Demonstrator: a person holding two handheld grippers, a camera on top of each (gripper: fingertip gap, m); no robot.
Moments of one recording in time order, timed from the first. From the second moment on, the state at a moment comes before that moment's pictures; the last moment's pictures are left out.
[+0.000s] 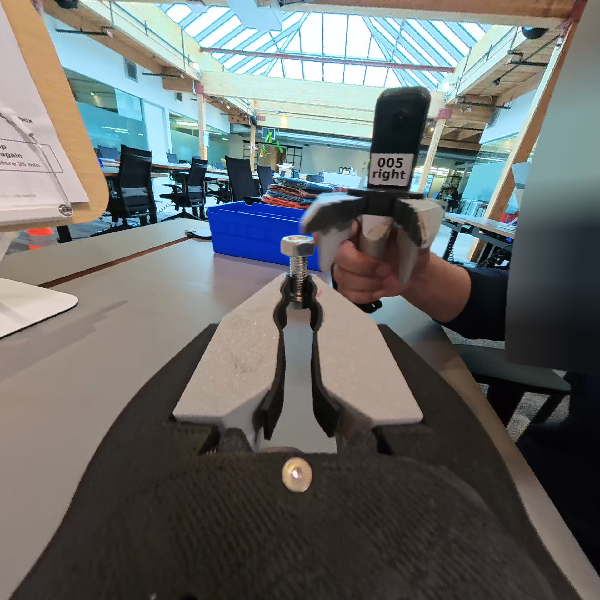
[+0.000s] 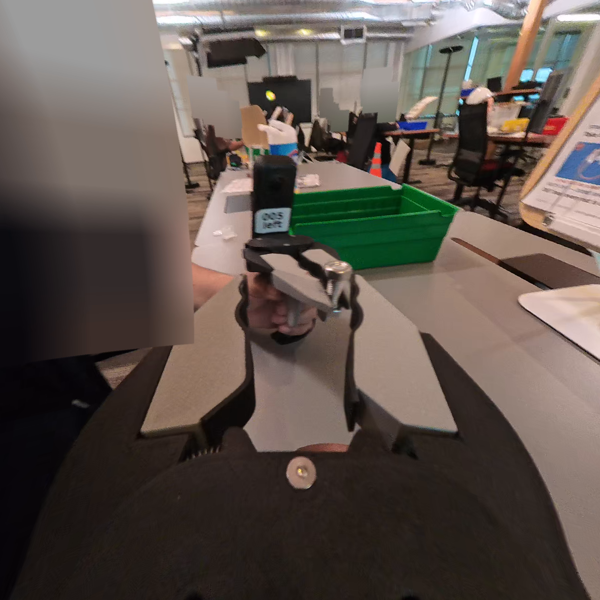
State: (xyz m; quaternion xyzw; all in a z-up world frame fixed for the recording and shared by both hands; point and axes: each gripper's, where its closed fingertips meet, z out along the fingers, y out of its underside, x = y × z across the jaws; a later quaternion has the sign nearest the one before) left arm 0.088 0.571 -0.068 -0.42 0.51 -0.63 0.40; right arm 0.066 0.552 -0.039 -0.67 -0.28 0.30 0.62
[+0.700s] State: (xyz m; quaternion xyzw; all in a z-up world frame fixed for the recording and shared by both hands) left arm 0.090 0.581 -0.071 -0.44 0.50 -0.62 0.40; right arm 0.054 0.582 -0.056 -0.70 -0.27 0.33 0.57
